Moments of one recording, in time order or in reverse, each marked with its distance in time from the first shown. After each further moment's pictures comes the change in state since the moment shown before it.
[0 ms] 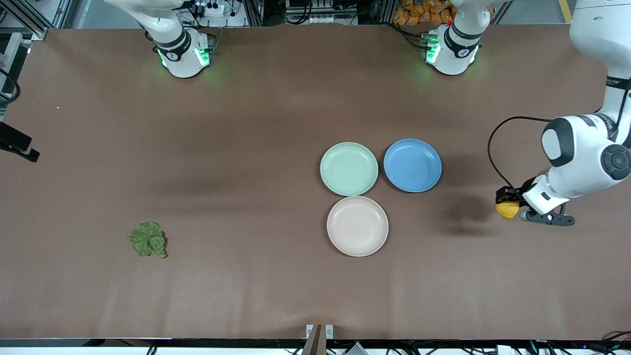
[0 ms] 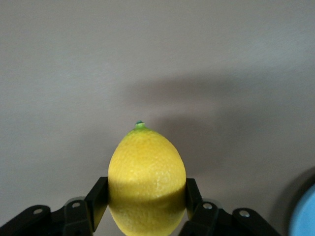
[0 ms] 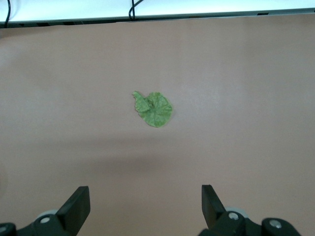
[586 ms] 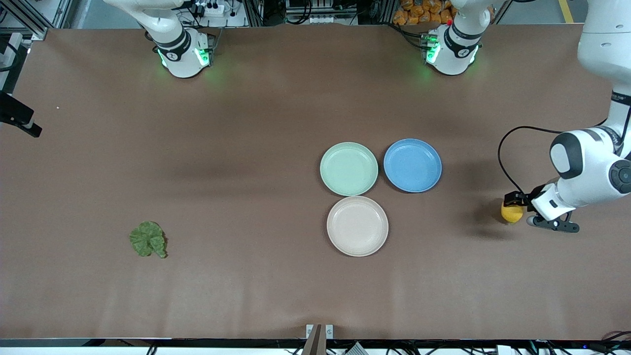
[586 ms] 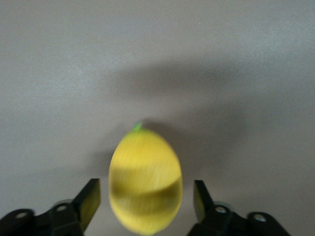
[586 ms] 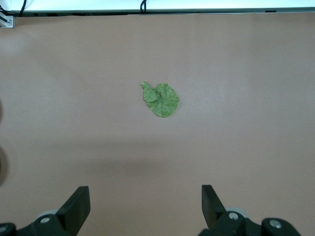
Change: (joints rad) left arm 0.045 0.131 -0.009 0.083 0.008 0.014 0.071; right arm 0.016 -0.087 0.011 -0.067 -0.001 -0.026 -0.004
